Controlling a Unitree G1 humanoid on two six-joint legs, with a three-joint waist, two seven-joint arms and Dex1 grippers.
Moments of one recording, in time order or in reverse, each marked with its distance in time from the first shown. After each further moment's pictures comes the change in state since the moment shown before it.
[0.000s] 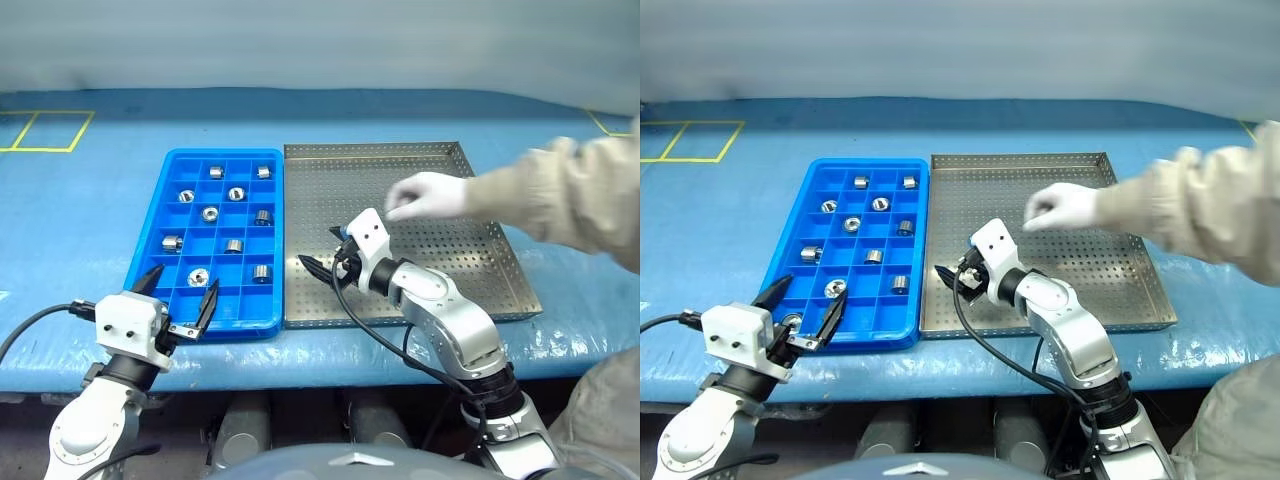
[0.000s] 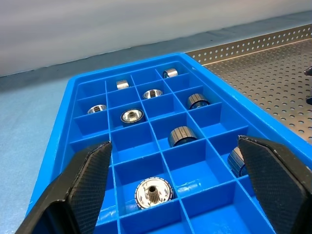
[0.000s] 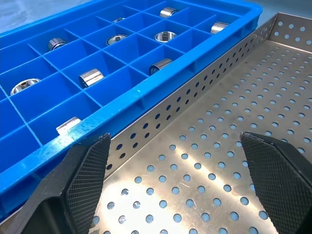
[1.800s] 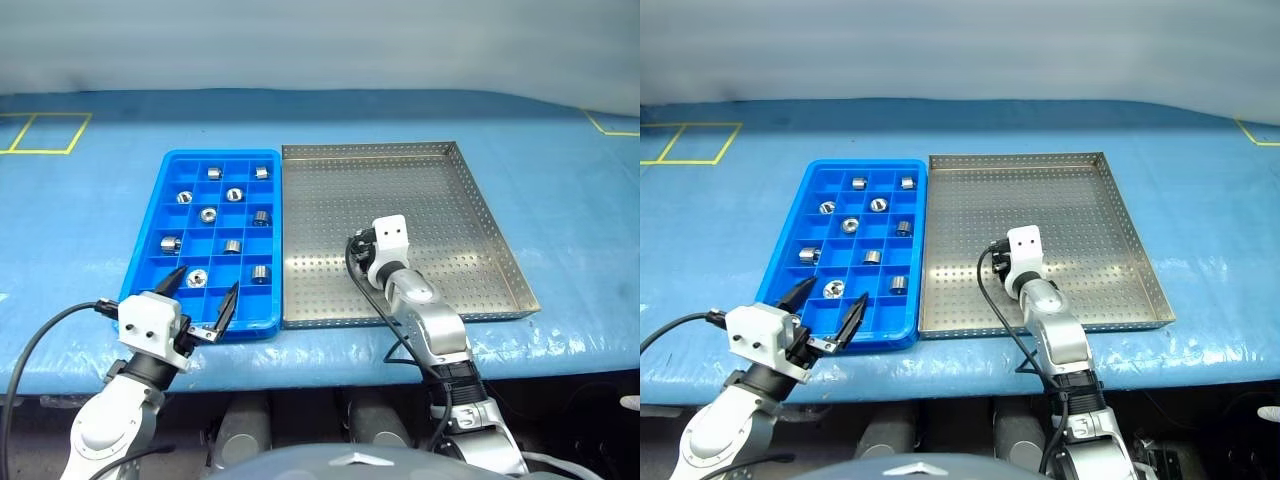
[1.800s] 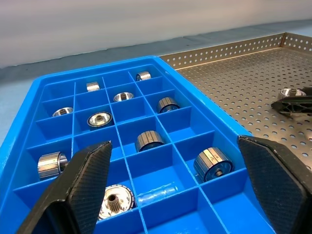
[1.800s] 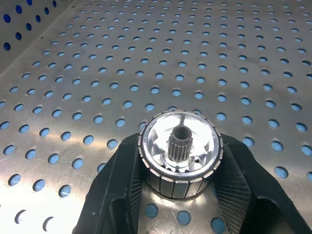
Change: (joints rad) left arm -0.015 -0.014 -0.086 0.021 0.006 -0.015 -0.018; right arm 0.010 0.211 -0.169 0.359 -0.164 -0.179 -0.326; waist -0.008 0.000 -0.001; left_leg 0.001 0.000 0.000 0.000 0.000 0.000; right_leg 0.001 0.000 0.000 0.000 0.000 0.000
